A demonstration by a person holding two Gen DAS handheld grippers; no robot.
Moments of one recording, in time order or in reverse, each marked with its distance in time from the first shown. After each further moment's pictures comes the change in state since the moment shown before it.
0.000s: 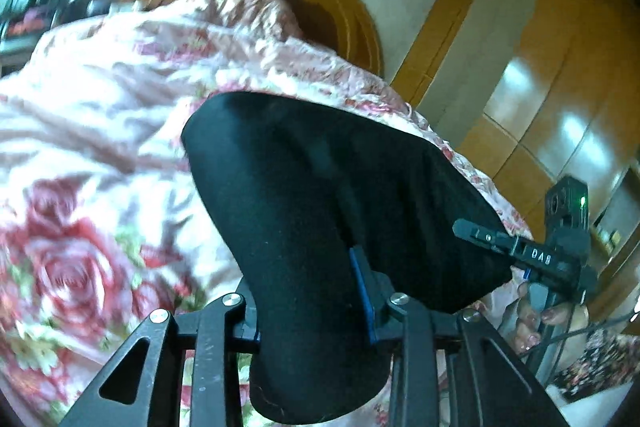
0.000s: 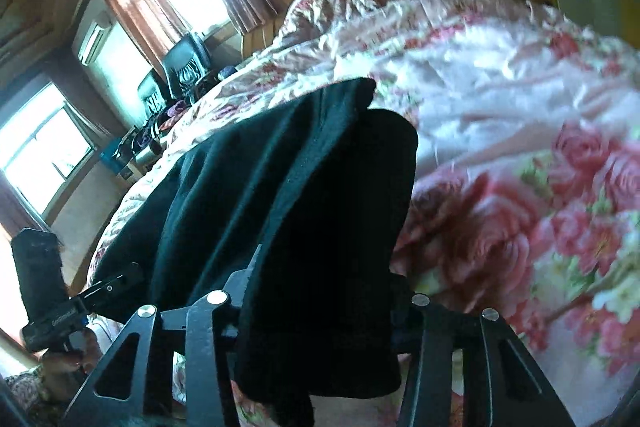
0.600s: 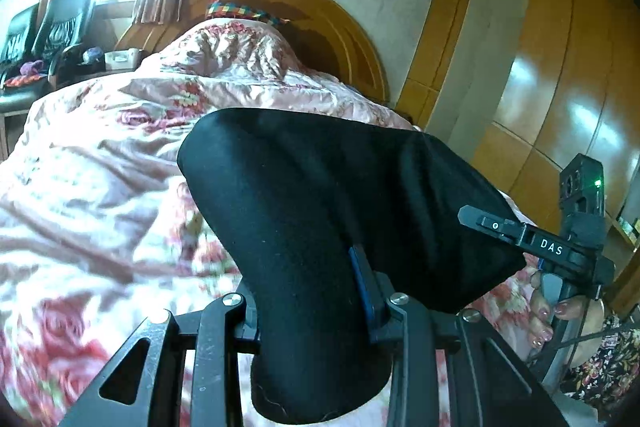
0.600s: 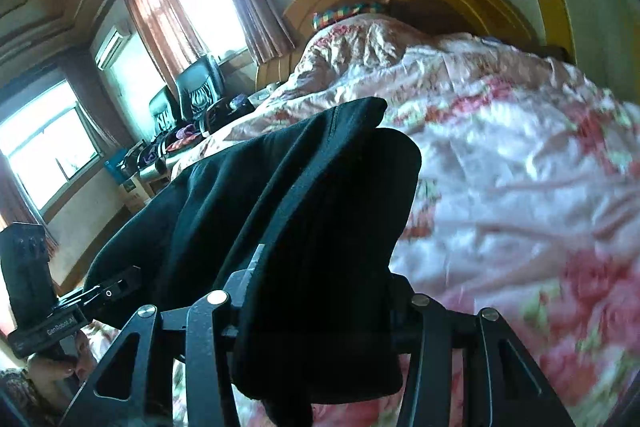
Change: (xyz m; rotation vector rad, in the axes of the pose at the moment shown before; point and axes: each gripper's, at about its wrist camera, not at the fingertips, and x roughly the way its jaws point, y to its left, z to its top) left arm 0.034 -0.012 0.076 0.084 -0.083 0.077; right arm 0.018 0.005 0.083 -0.094 -0.116 -0.001
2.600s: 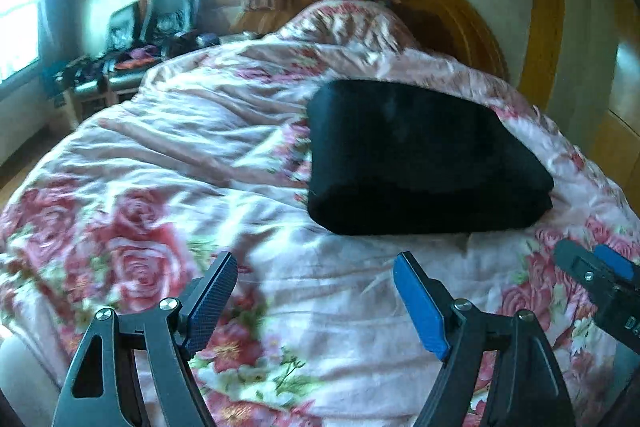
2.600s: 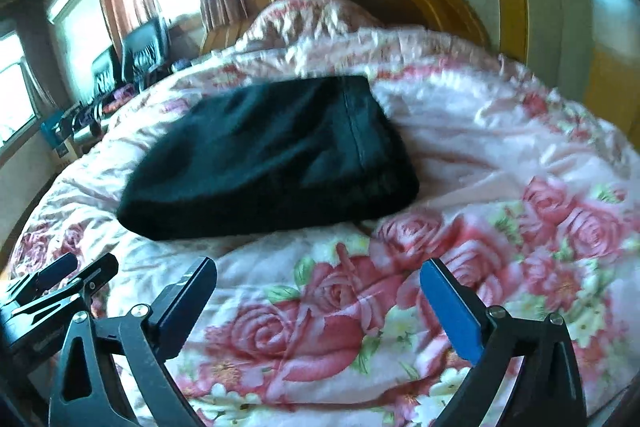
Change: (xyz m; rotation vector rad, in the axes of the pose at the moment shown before) left arm -0.027 -0.032 -0.096 -0.080 0.023 0.496; right arm -0.017 0.037 -0.084 -0.082 0.031 -0.290
